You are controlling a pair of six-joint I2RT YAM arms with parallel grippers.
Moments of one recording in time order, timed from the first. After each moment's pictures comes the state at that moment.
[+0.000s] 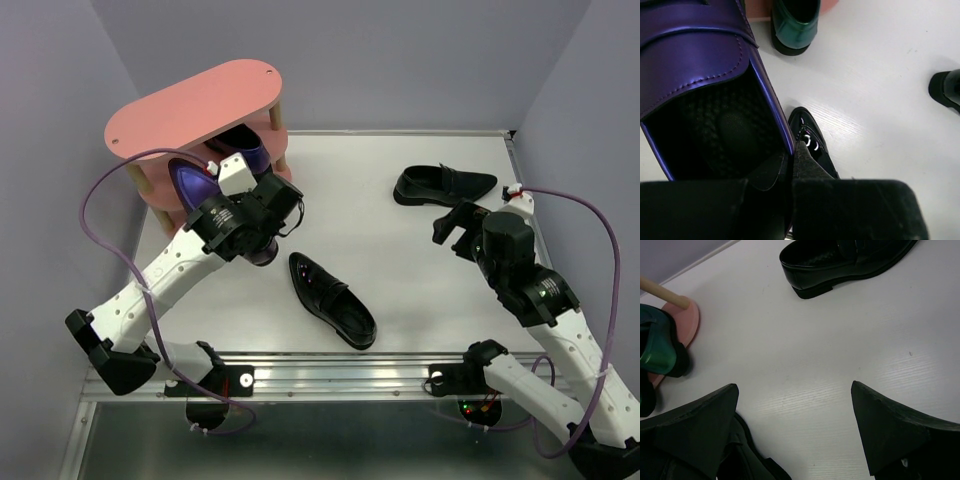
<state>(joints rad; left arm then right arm) -0.85 1.29 1.53 -1.24 -0.71 -1.16 0.45 0.72 0.95 -0.66 0.43 0.63</state>
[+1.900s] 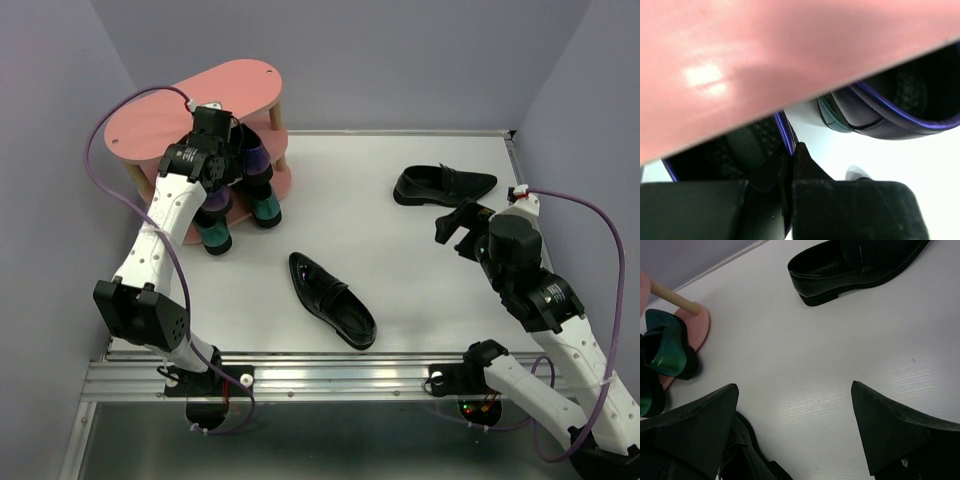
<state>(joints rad) -0.24 1.53 1.67 -0.93 -0.32 -0.34 0.45 0.69 0.95 -0.64 0.42 0.62</state>
